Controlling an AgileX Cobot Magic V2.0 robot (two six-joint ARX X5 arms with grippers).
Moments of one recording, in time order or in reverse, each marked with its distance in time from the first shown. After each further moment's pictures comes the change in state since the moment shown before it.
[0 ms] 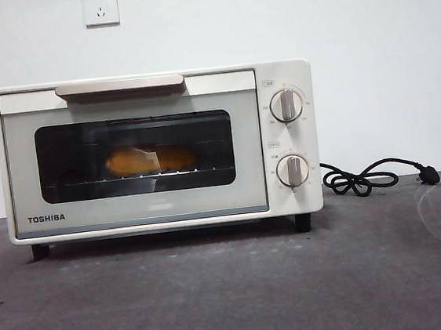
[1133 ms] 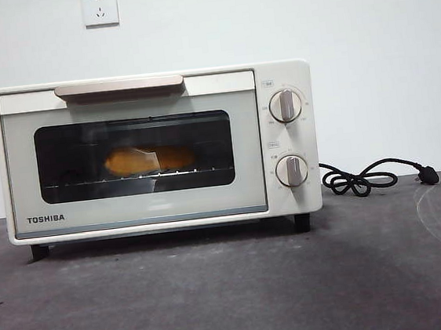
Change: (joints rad) left arm 0.000 0.006 0.000 0.005 0.000 0.000; right arm -0.555 -0.481 -0.903 0.819 -0.008 -0.023
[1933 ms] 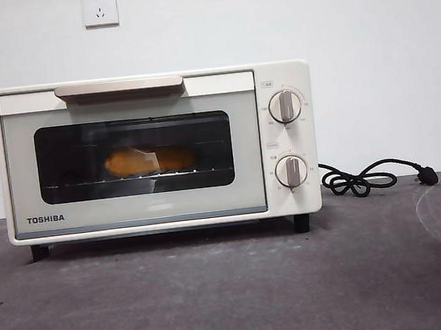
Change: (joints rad) left arm 0.000 0.006 0.000 0.001 0.000 0.000; right arm -0.168 -0.623 -0.422 0.000 -0.010 0.066
